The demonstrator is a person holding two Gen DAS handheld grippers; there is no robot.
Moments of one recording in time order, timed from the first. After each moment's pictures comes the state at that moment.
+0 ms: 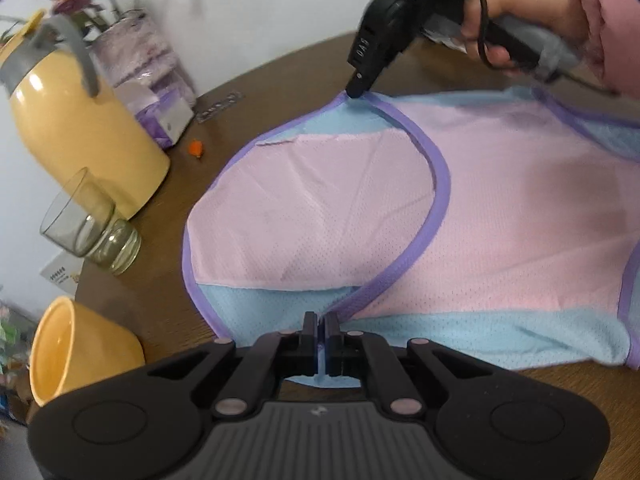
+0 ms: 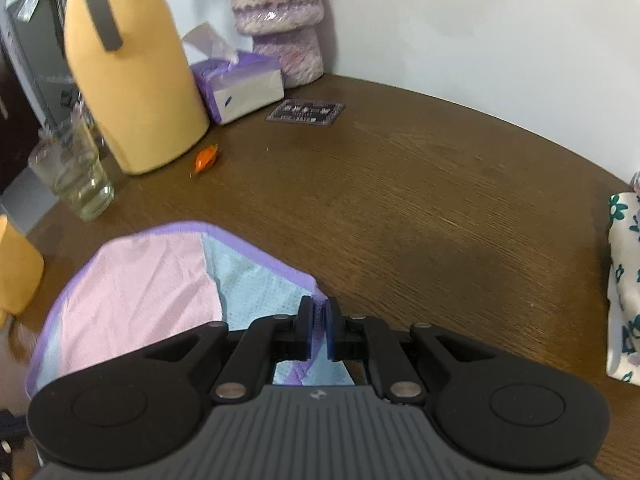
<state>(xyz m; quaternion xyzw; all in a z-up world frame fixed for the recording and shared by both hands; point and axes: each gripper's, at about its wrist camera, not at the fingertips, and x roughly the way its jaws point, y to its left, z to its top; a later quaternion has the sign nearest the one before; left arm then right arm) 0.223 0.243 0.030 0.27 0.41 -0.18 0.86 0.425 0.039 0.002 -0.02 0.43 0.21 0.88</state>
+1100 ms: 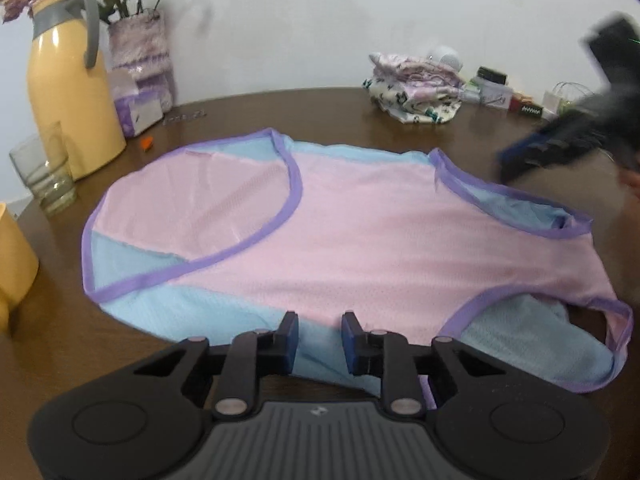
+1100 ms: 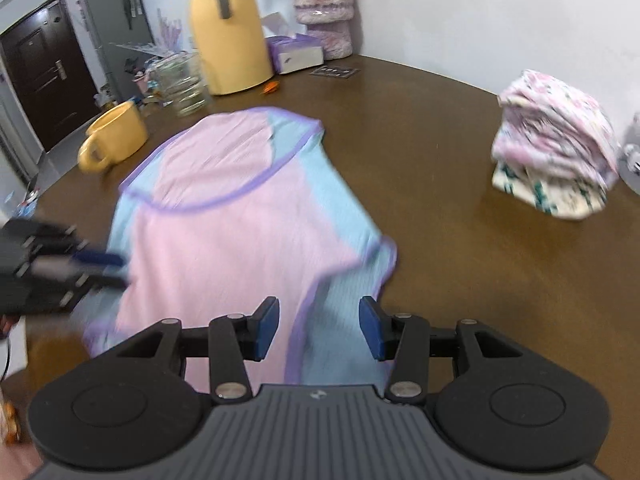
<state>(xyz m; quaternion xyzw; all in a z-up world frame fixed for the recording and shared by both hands) 0.142 0.191 0.007 0.10 0.37 -0.21 0.90 0.206 -0.116 0.032 -0.06 0.42 0.29 0.86</state>
